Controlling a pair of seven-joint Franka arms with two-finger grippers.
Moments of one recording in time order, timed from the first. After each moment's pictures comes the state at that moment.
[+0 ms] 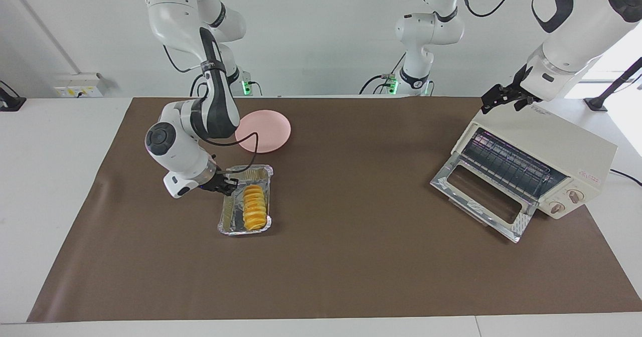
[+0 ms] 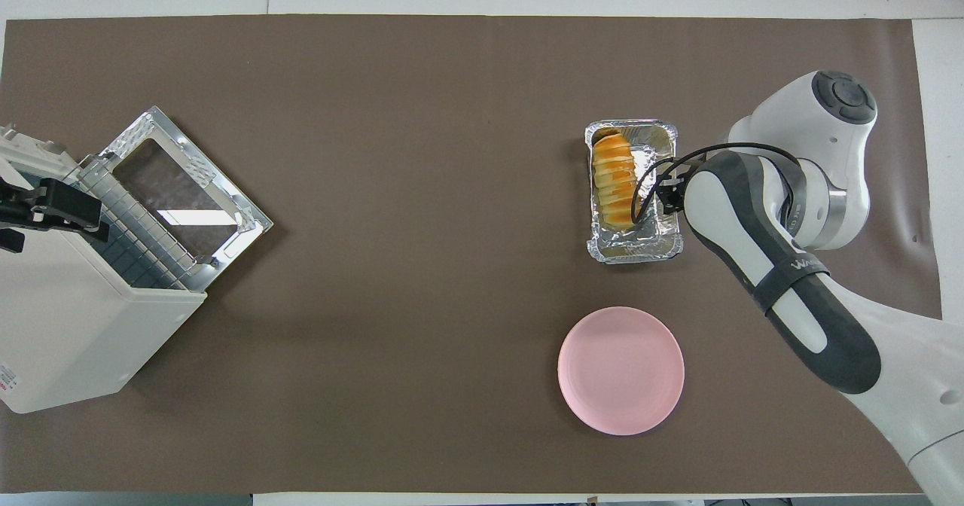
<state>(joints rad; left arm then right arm) -0.14 0.04 0.13 -1.57 -0.02 1.38 -0.03 0.13 0.36 -0.03 -1.87 0.22 2.09 0.13</state>
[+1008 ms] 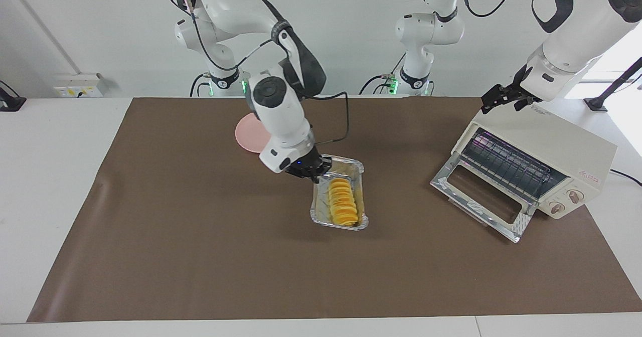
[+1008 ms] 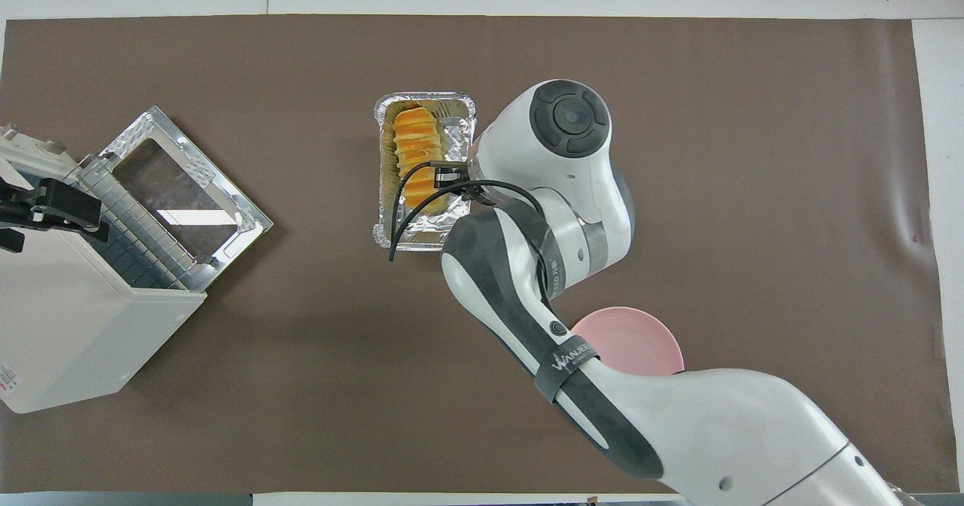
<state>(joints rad) -0.14 0.04 0.13 -1.57 -0.02 1.38 -0.03 0.57 0.51 -0.01 -1.52 0.27 2.19 0.50</state>
